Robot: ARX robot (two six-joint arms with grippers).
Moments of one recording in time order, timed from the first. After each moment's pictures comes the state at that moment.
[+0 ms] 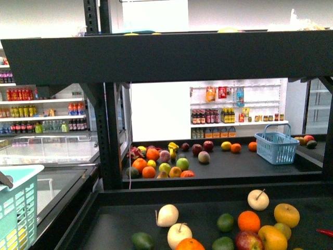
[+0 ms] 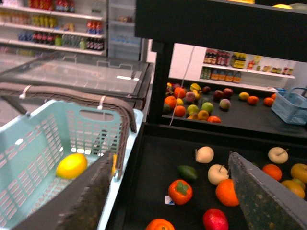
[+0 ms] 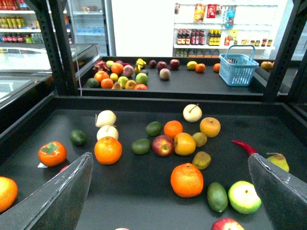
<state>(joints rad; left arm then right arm) 0.04 0.30 0.48 -0.14 0.03 -0.09 0.00 0.01 0.01 0.00 0.00 -0.01</state>
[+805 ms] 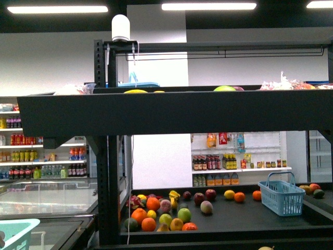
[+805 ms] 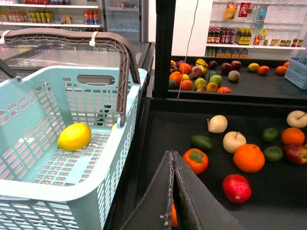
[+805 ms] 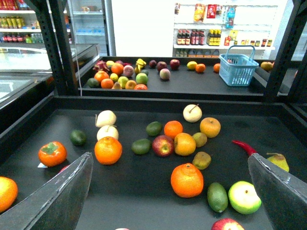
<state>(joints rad) 0.00 0.07 0.09 -0.02 0.00 -0.01 0.00 0.01 0.01 0.00 0.00 -0.01</state>
